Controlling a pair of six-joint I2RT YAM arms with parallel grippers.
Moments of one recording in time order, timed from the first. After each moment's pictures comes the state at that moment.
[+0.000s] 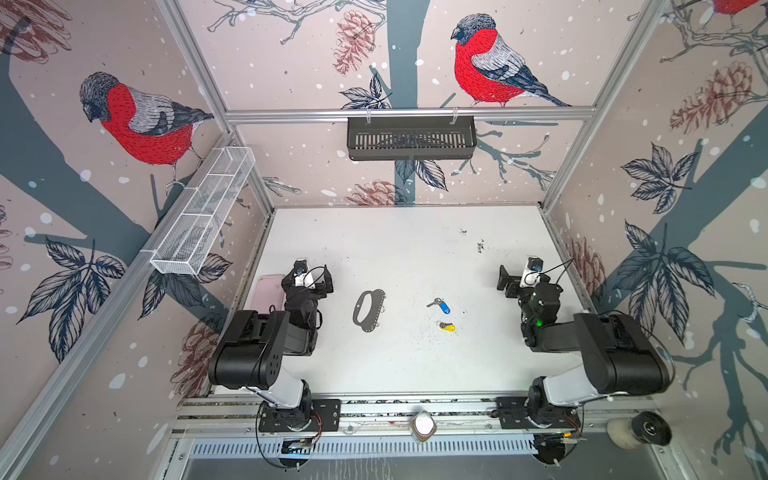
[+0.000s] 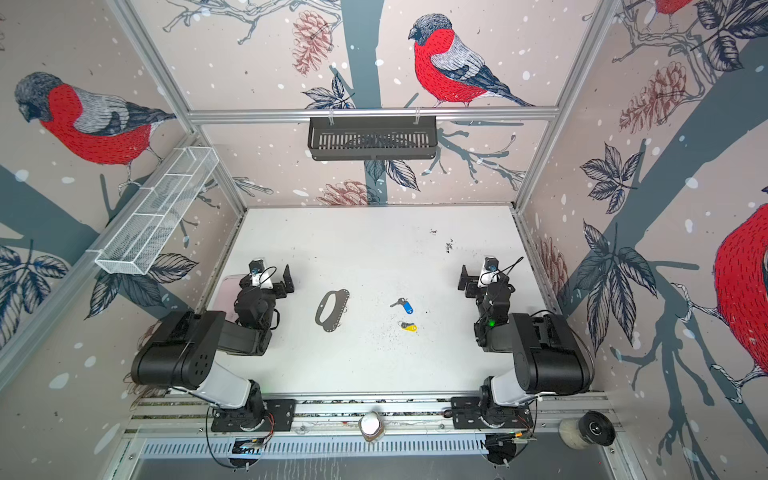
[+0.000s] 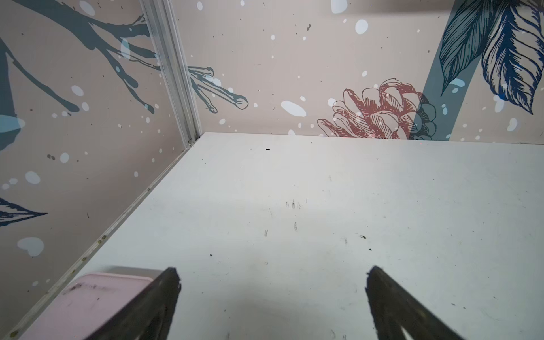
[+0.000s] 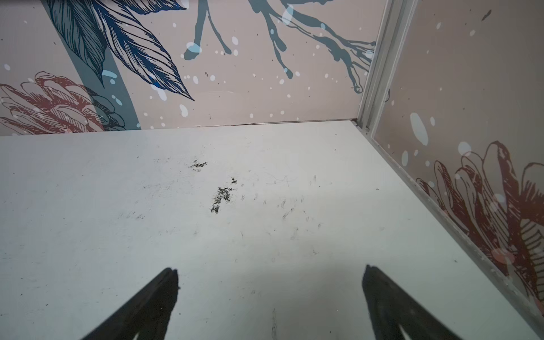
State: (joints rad) left arm -0.04 1.56 0.22 1.21 -0.16 0.00; right arm -0.01 1.50 0.22 1.10 -0.01 0.00
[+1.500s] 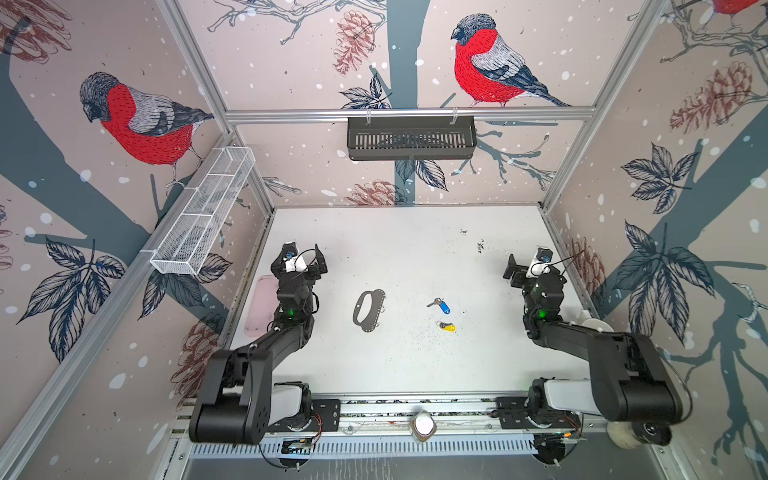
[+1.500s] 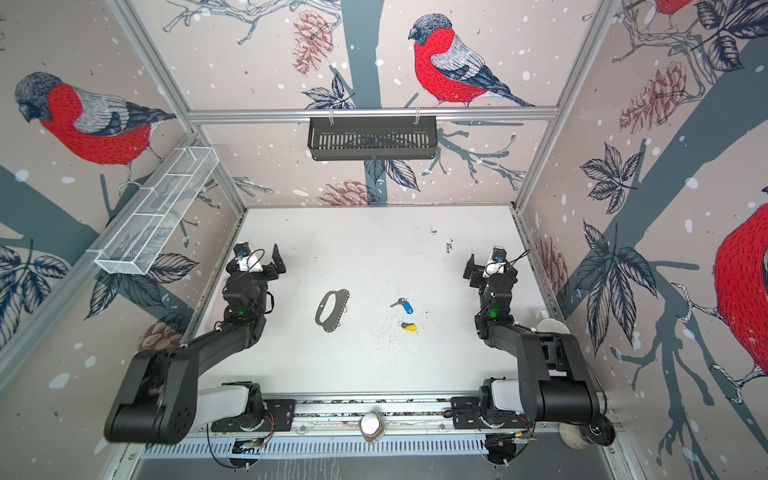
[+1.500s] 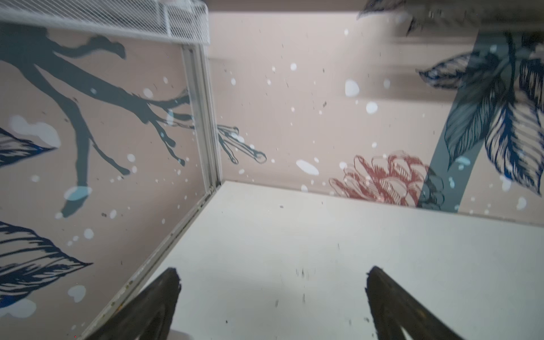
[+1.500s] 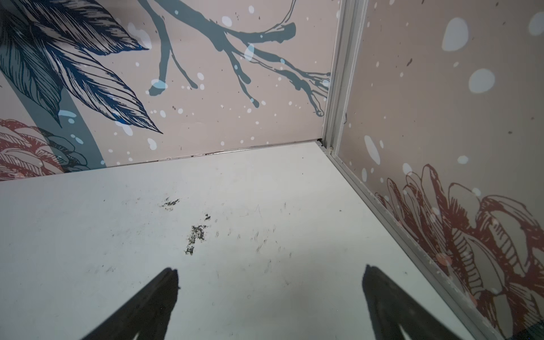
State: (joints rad) left arm -0.06 1.16 0.40 0.79 -0.29 -0.05; right arm 0.03 1.29 0.33 0.84 0.17 0.03
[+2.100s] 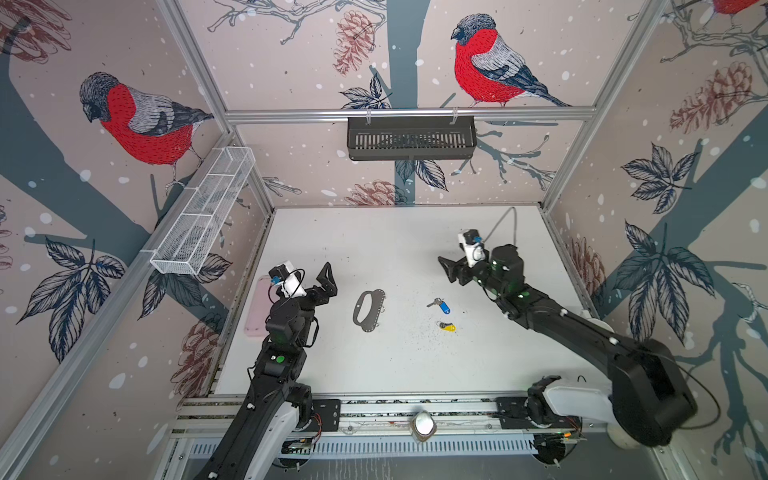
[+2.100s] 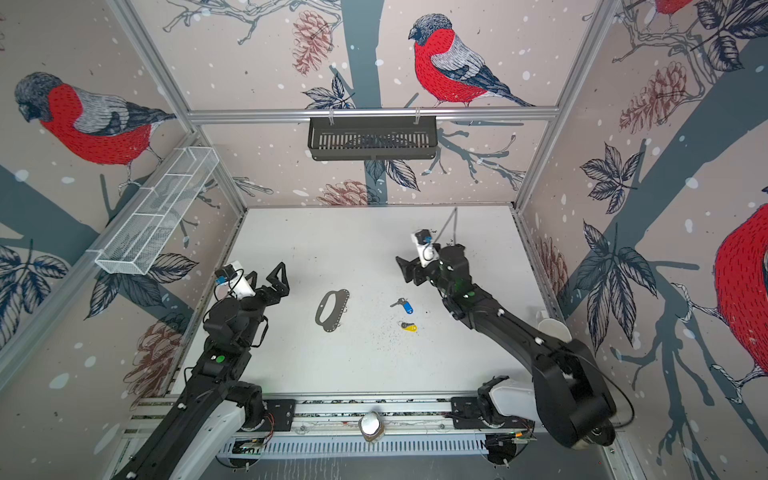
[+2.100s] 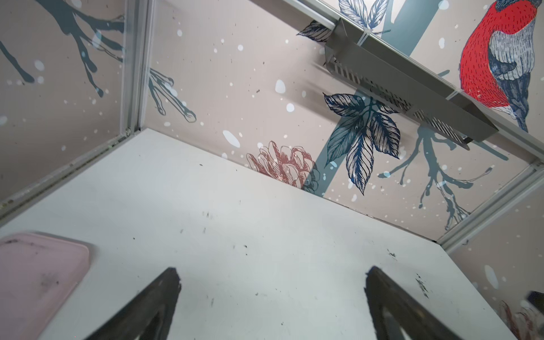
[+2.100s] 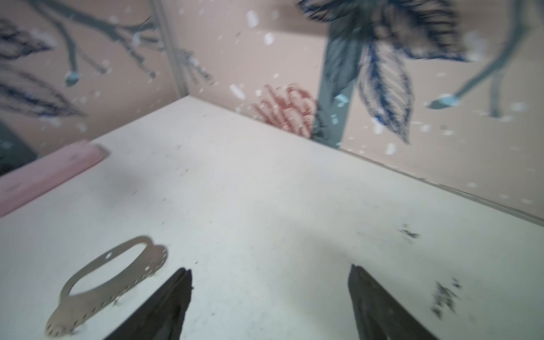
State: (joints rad) left arm -0.20 0.56 0.31 0.16 -0.12 -0.47; right arm 0.55 1.38 0.79 0.20 -0.25 -0.12
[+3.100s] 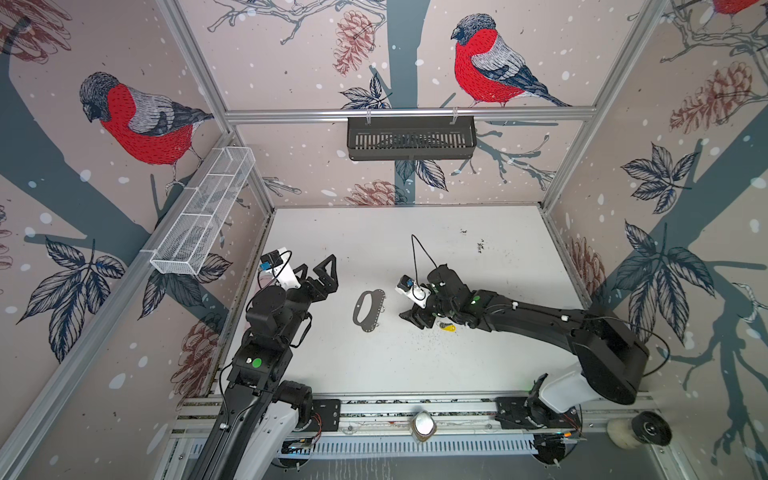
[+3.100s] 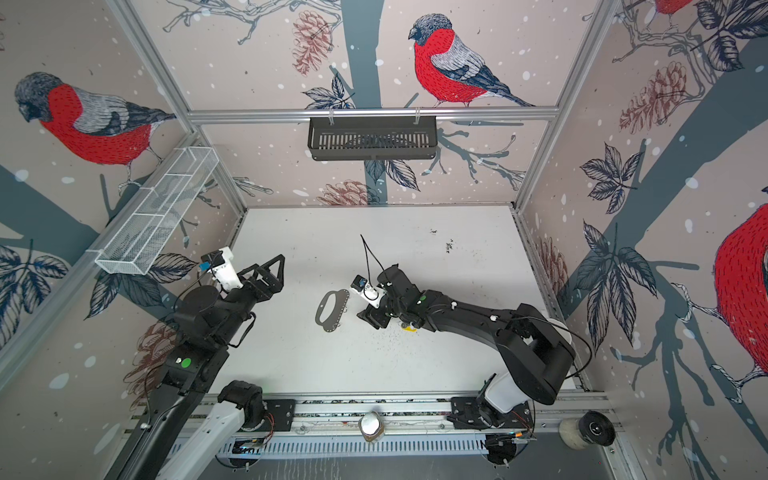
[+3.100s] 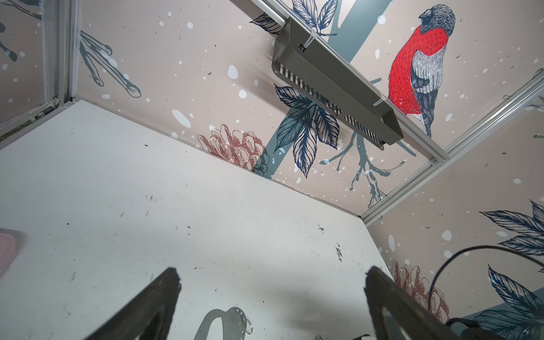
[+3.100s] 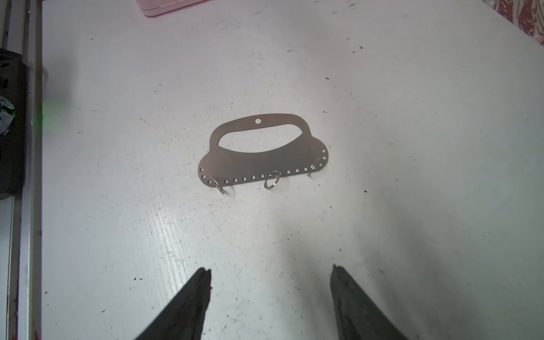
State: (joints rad) left arm -0.25 0.51 0.67 -0.26 0.00 -0.59; right arm 0.88 1.54 0.83 -0.01 -0.27 -0.23
